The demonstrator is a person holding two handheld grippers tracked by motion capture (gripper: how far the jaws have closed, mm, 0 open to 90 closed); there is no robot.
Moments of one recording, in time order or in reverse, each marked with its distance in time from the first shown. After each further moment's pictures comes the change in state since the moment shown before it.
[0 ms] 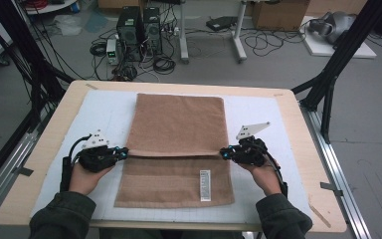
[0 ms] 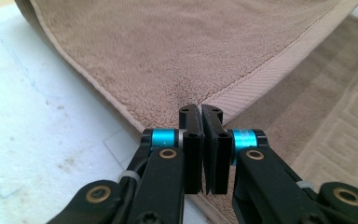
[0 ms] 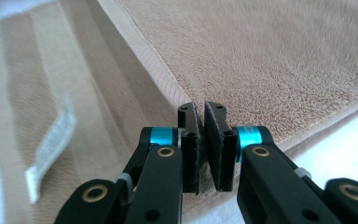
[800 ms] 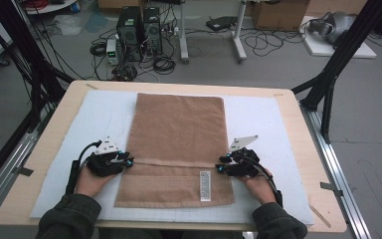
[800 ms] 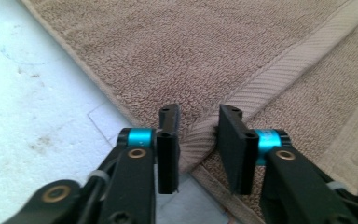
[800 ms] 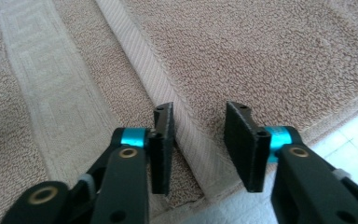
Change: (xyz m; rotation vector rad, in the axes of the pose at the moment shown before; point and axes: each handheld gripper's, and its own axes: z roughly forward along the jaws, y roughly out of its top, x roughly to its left) left arm 0.001 -0.026 0.032 0.105 0.038 0.063; right arm 0.009 -0.032 0.036 0.095 -0.046 -0.004
